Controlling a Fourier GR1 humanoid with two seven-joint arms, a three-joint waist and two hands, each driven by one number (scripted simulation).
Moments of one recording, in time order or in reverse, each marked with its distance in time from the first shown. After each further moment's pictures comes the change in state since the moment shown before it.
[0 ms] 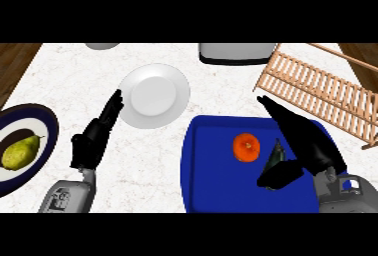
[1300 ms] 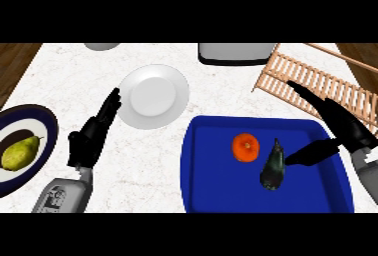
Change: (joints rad) left arm -0.013 0.060 -0.046 0.003 0.060 0.042 0.010; right arm -0.047 -0.290 0.001 0.312 -0.412 -0.227 -0.462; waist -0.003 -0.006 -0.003
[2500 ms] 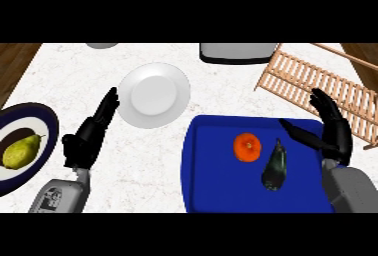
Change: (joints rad) left arm 0.008 0.021 -0.012 -0.020 0.034 0.009 -0.017; right arm 0.063 0.353 -0.308 0.455 -0.235 -0.436 -0.629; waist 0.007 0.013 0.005
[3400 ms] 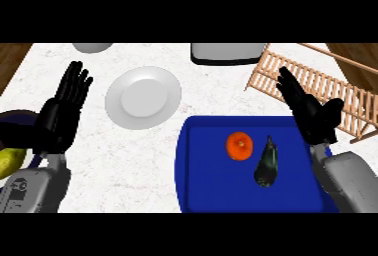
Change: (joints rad) left arm -0.074 0.032 0.147 -0.084 0.162 -0.001 -0.009; right arm -0.094 -0.087 0.239 -0.295 -0.078 0.220 0.397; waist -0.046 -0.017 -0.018
